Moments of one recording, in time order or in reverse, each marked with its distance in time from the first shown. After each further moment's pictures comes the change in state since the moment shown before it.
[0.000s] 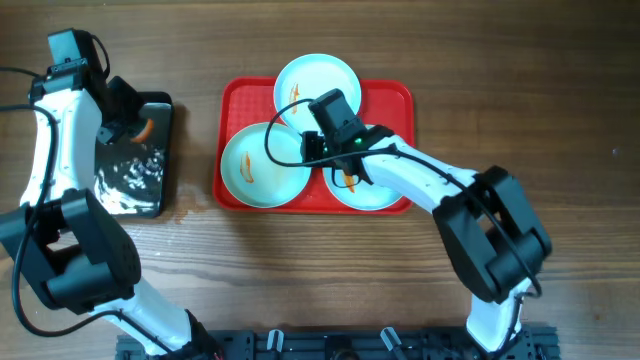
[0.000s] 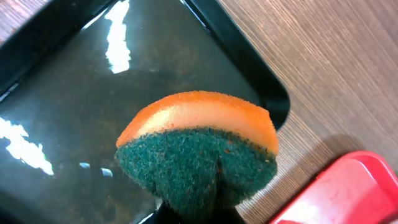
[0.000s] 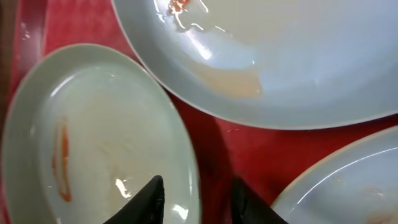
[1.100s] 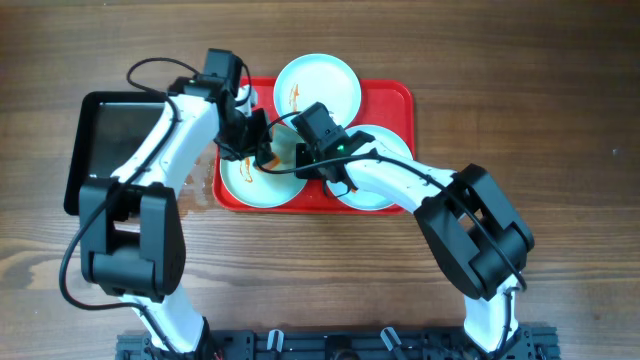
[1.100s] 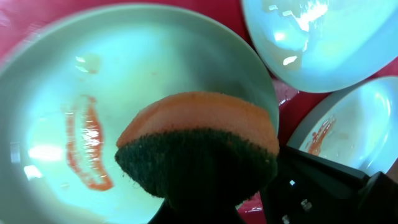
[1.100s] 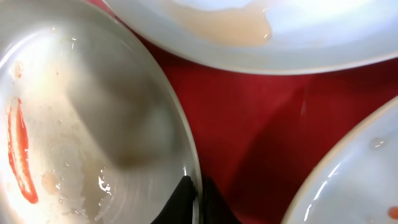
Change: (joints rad) left arm -0.476 0.017 -0.159 -0.015 0.320 0.123; right arm 0.064 0.053 0.037 -0.090 0.079 0.090
